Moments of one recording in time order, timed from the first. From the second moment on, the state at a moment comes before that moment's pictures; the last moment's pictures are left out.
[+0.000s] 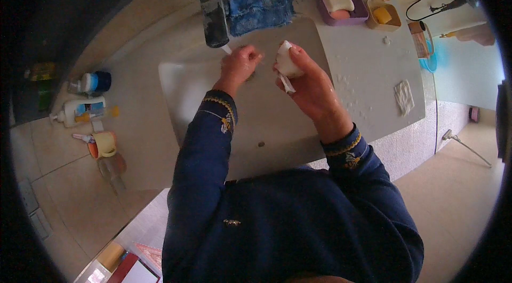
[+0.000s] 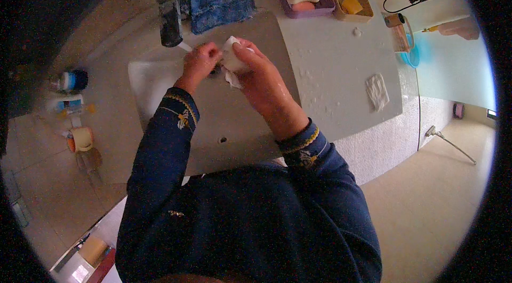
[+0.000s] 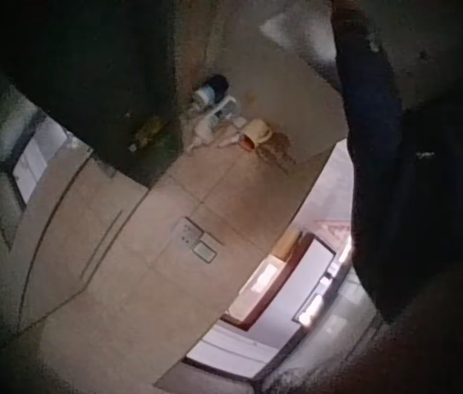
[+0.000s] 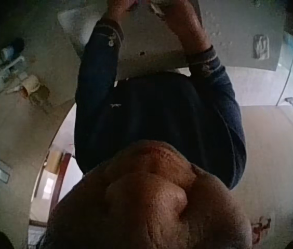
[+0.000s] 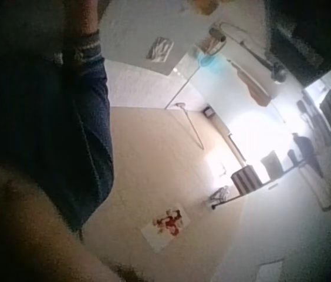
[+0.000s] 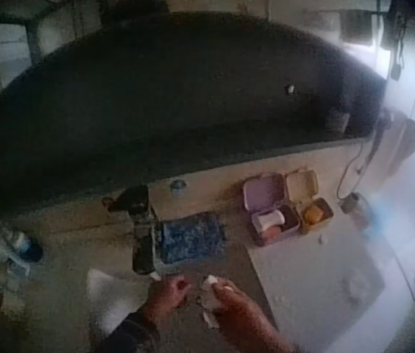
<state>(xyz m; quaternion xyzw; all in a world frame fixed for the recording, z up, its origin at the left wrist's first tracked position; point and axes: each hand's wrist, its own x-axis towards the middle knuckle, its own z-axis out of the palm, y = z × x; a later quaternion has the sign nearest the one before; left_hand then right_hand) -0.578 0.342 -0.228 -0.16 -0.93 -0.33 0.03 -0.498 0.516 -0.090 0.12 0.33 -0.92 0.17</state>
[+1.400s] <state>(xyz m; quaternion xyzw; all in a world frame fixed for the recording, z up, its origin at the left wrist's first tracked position) -0.572 0.354 -0.209 -0.25 -0.93 -0.26 0.08 -0.493 0.509 -0.083 0.11 0.31 -0.92 0.19</state>
